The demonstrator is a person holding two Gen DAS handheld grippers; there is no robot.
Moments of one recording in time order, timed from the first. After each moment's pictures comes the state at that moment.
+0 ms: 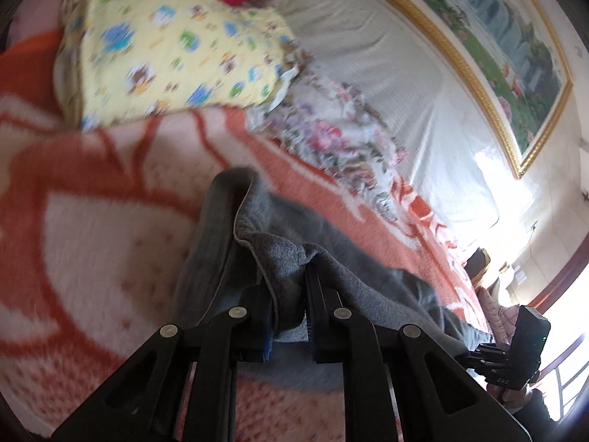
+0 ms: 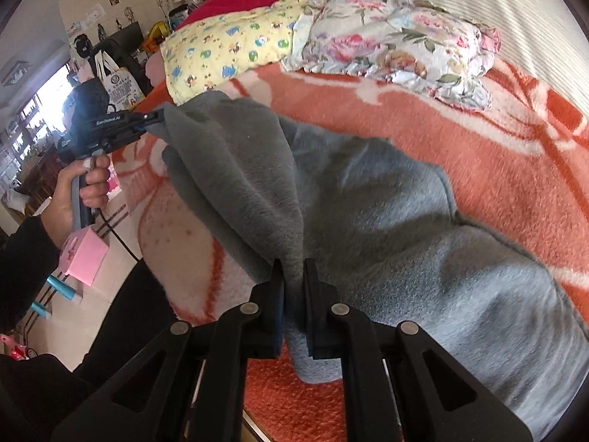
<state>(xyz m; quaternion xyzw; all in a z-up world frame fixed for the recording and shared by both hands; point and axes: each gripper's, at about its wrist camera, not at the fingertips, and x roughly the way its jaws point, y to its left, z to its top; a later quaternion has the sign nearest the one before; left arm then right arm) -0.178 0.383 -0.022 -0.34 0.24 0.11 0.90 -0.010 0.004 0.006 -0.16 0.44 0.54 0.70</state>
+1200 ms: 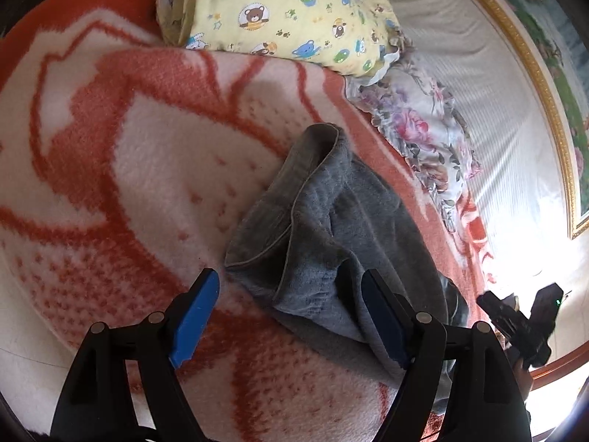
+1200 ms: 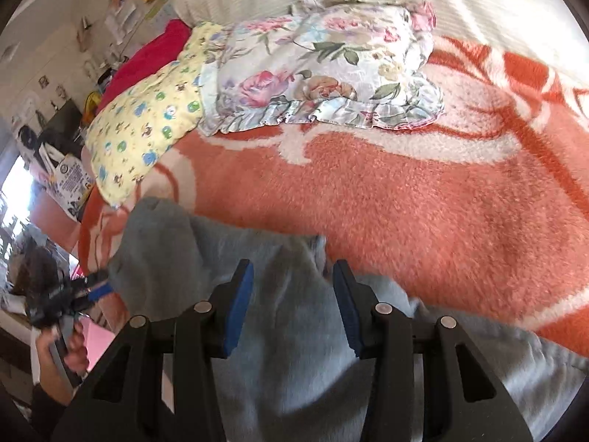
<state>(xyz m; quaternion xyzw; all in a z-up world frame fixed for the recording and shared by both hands) -0.195 0.381 -0.040 -0.44 0.30 0.24 0.81 0.104 0.061 0.018 -0.03 0.50 0.44 0.75</state>
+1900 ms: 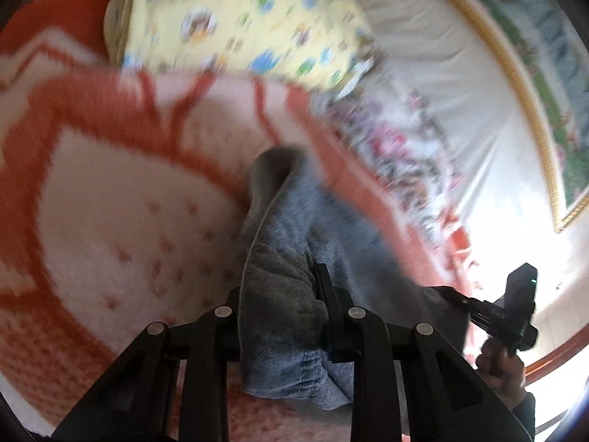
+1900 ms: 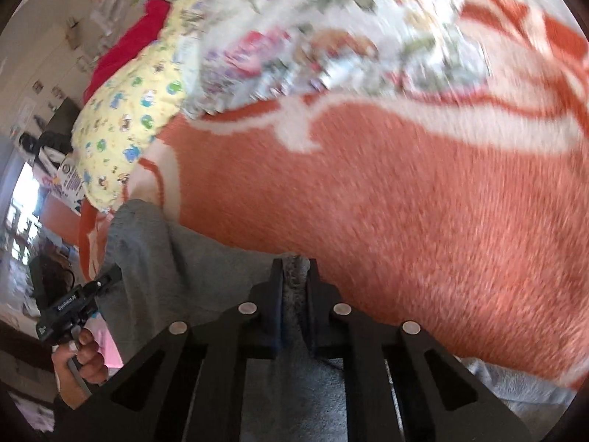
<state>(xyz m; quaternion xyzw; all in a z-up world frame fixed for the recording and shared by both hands) -0.161 0.392 -0.034 -0.42 0.24 0.20 0.85 0.140 0.116 -0.021 -0.03 0.54 0.46 0.71</state>
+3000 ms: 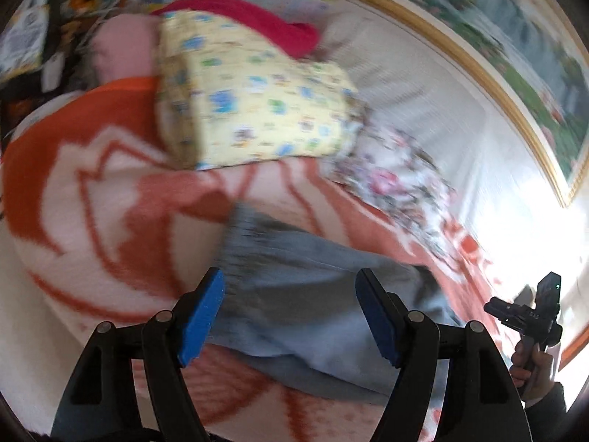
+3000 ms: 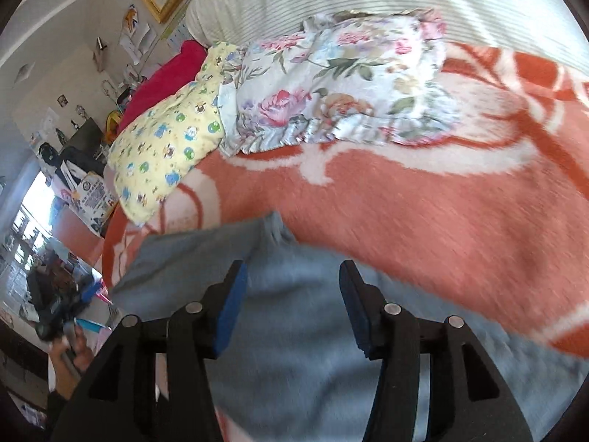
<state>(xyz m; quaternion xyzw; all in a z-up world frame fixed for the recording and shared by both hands) -0.253 0.371 0.022 -0.31 0.20 0.25 0.89 0.096 0.037 0.029 0.01 0.47 0.47 0.75</state>
